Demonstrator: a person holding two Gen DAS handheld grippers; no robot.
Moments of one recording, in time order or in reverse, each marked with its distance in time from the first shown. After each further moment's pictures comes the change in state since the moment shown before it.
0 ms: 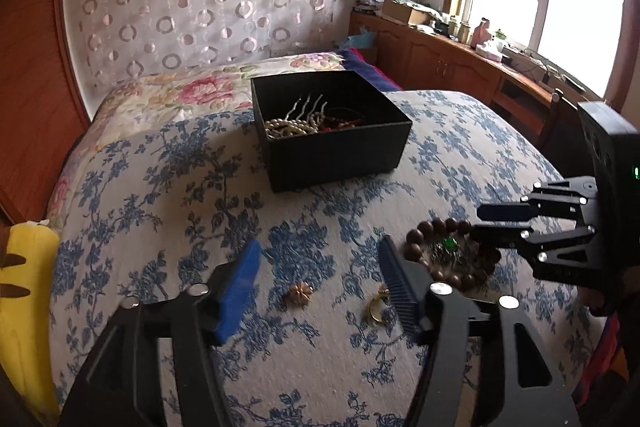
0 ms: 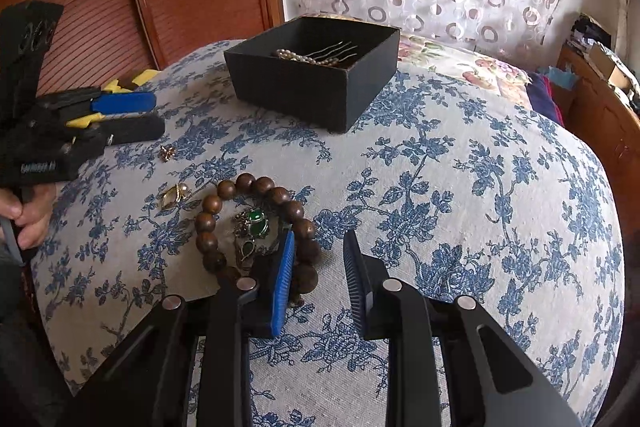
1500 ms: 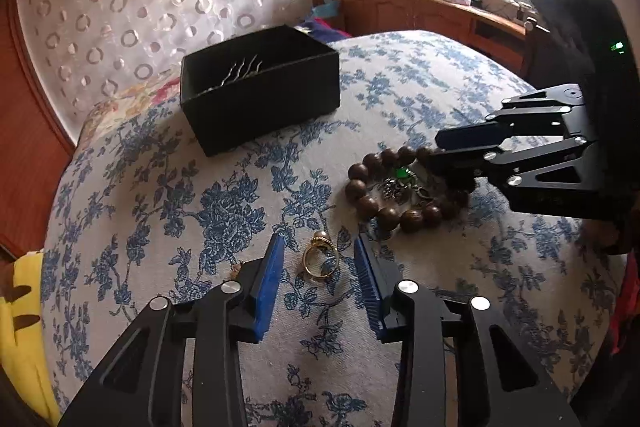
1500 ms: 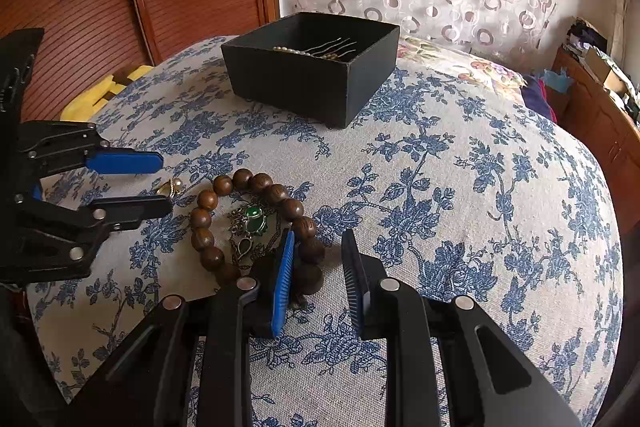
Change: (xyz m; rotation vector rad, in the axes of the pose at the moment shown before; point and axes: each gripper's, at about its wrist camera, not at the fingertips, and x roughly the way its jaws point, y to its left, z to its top) left arm 0.018 -0.051 -0.027 0.180 0.104 -0.004; right arm 0.006 0.004 -0.003 -0.016 -0.001 -0.029
